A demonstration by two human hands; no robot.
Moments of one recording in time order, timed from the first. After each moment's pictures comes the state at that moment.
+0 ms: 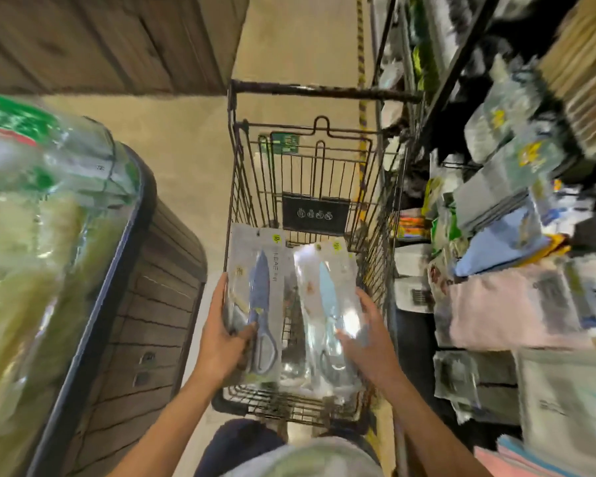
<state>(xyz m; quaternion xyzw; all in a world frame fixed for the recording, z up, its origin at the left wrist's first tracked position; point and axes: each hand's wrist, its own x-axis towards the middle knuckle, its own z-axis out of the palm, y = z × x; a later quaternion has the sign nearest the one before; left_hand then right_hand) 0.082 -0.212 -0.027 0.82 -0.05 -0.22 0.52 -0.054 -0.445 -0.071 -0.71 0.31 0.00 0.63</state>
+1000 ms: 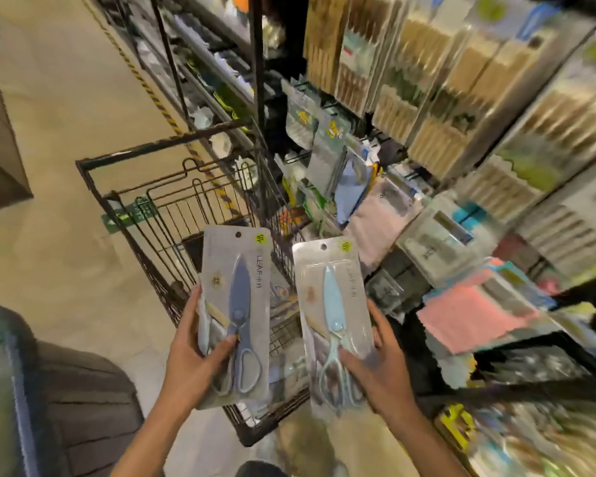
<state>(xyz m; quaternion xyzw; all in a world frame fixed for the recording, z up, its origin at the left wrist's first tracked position) 0.142 -0.149 0.034 0.69 -0.36 -0.34 0.53 -0.140 -0.245 0.027 -0.57 0.49 -0.33 0.57</state>
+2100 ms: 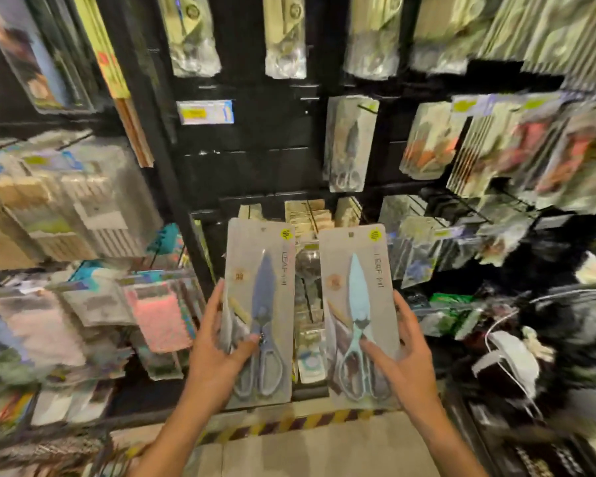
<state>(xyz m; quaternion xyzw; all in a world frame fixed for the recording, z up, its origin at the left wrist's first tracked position) -0.378 -0.053 0.160 0.30 -0.73 -0.48 0.39 -0.590 0.137 0.132 -0.30 0.66 -0.66 0.17</state>
